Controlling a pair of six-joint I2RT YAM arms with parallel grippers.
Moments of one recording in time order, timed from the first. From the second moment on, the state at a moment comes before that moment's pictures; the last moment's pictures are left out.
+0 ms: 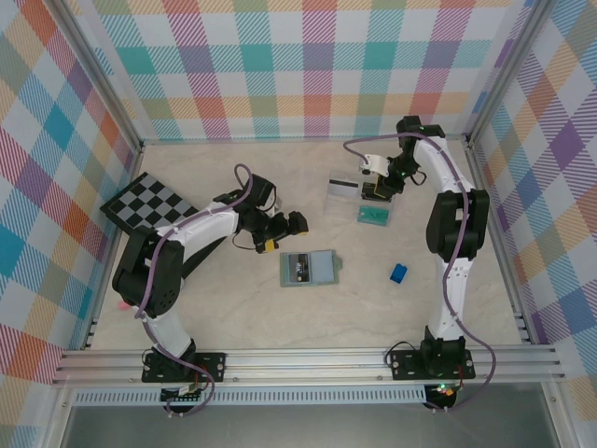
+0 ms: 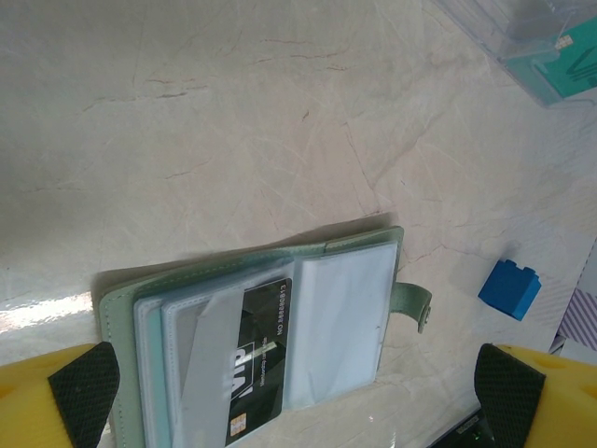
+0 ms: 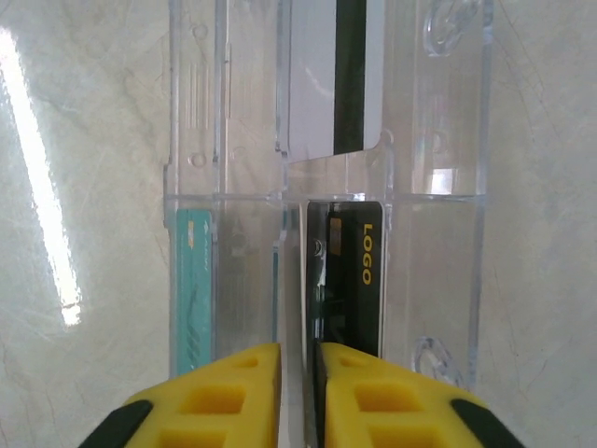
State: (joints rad) left arm -0.48 1.75 1.20 -0.55 0.46 -0.74; right arm 0.10 2.22 2.05 -1.23 -0.35 -1.27
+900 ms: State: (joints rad) left arm -0.48 1.60 1.05 -0.52 0.46 -0.79; right arm 0.16 1.81 1.88 -1.11 -0.42 -0.80
